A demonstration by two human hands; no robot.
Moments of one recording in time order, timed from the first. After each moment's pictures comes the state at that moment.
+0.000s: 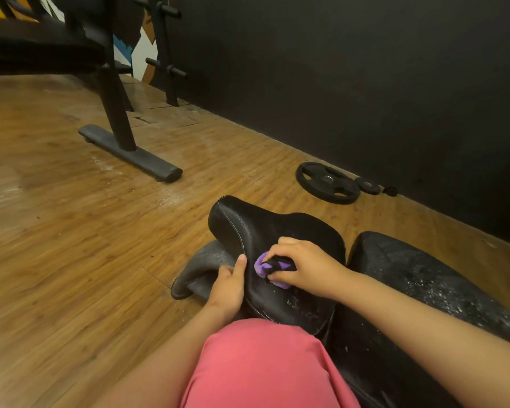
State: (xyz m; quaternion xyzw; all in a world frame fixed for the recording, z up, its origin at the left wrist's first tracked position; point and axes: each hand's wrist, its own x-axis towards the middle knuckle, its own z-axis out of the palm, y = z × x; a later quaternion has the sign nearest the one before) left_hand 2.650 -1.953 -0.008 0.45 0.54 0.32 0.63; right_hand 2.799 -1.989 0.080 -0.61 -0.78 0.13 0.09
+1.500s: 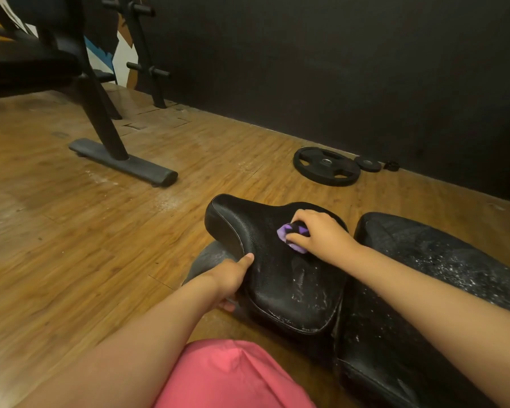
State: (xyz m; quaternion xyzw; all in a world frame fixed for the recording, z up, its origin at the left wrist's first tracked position) left_hand 2.634 -1.937 0.033 0.60 0.54 0.08 0.59; right_hand 2.836 -1.960 0.076 -0.72 -0.67 0.06 0.13
